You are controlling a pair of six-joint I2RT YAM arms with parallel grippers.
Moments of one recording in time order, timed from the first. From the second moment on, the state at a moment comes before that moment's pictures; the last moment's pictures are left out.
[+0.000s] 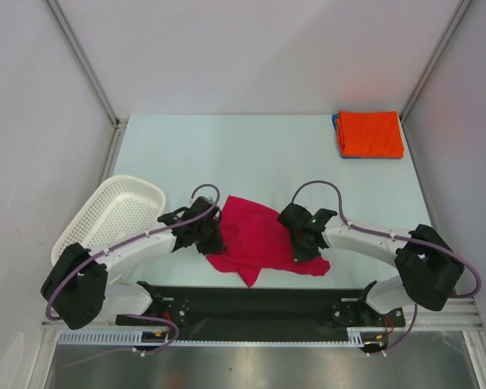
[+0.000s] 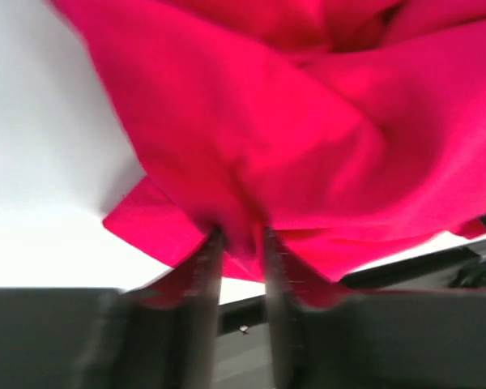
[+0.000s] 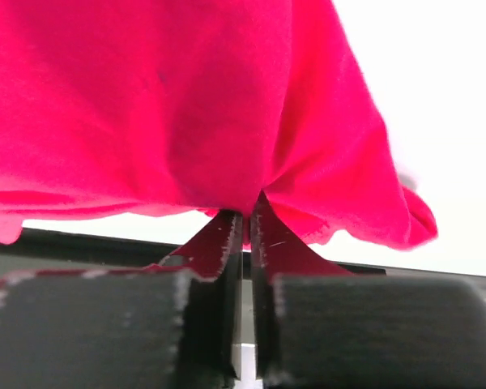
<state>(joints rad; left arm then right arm) -0.69 1.27 0.64 -0.48 0.07 -0.92 0.85 1.44 0.81 -0.72 0.11 0.73</state>
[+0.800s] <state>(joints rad) -0.75 0.82 1.53 -0.73 0.01 -0.65 0.95 0.96 1.62 -1.15 0.06 0.73</state>
